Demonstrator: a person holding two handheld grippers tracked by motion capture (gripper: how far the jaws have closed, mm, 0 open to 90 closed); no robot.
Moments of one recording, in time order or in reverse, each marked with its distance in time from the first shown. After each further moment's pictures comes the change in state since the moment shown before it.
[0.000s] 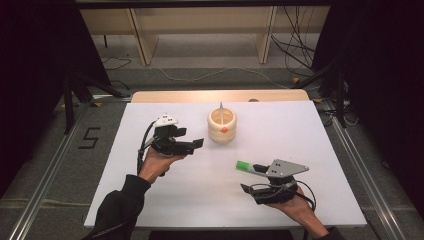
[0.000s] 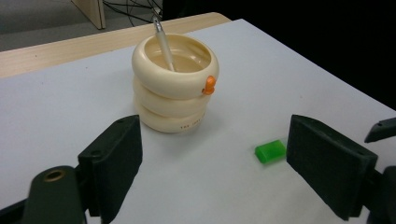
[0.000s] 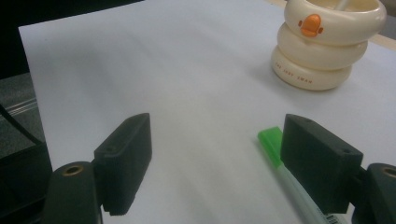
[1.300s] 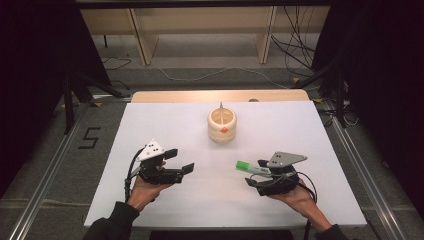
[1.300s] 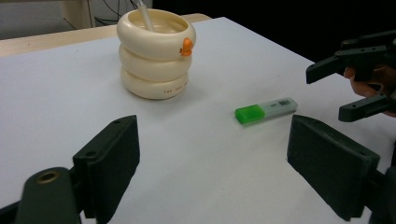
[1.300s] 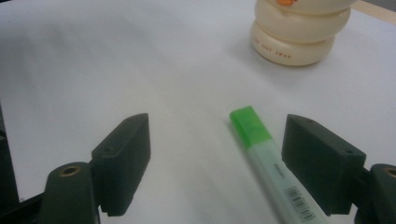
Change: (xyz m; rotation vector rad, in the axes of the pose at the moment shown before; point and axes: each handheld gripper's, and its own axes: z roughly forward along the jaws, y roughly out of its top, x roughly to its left) left arm -0.011 -0.063 -0.036 -0.074 -0.031 0.029; right arm -0.027 -0.001 0.008 0.087 -0.022 0.031
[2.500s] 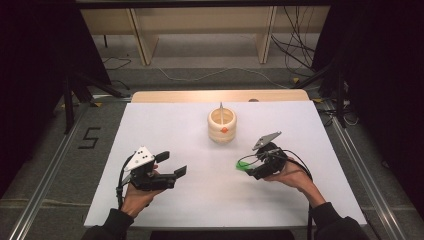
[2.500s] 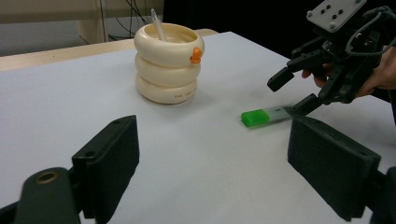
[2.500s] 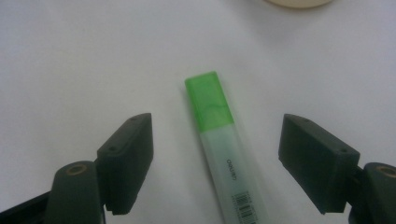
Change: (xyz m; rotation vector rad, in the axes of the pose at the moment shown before) left arm 0.000 -0.013 -0.020 -0.070 0.032 0.011; right arm -0.043 0.028 0.047 0.345 0.018 -0.051
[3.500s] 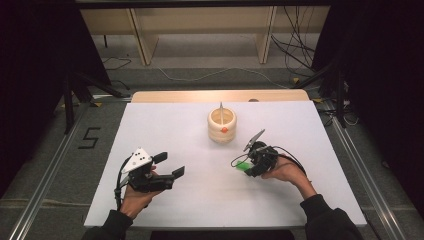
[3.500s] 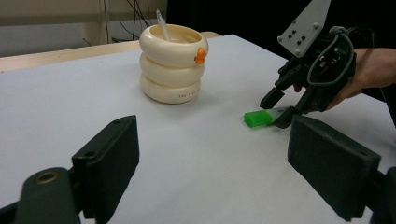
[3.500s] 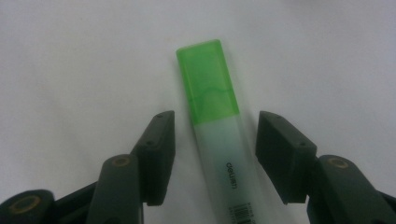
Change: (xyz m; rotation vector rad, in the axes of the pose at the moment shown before) left arm 0.002 -0.004 -0.004 -0.011 0.007 0.004; right arm -0.006 0.014 0.029 0.218 0.022 -0.030
